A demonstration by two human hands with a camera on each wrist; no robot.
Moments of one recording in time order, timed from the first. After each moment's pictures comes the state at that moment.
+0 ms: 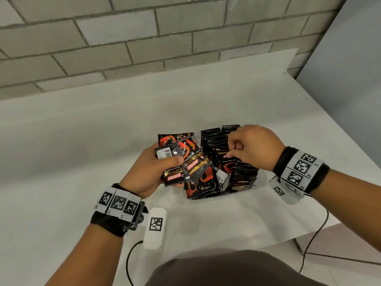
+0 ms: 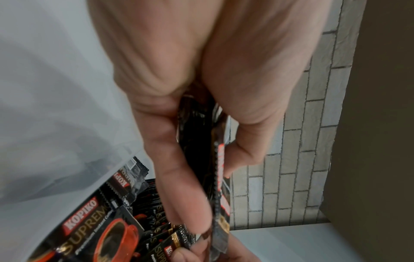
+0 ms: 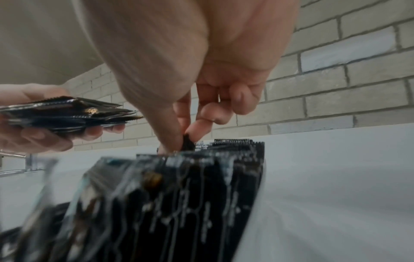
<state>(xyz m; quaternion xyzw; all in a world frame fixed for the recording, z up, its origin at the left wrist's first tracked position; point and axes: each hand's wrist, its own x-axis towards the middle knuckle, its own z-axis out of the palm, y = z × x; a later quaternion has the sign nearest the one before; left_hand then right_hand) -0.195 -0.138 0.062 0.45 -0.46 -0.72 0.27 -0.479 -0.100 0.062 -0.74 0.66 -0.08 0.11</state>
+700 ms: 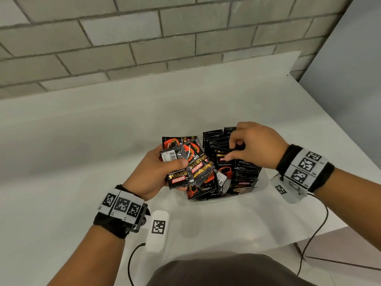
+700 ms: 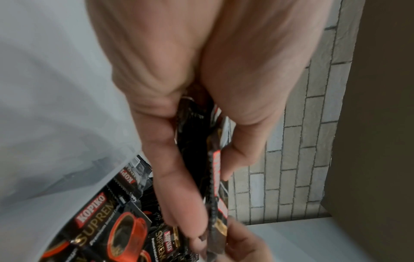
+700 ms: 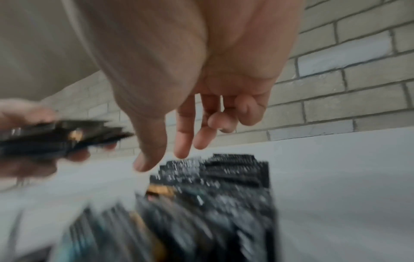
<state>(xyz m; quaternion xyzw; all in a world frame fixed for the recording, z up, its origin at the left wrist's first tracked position) -0.196 -0.137 0.057 0.45 -0.45 -0.73 0.26 -0.481 -0.109 0.070 -0.74 0.66 -0.07 0.13</state>
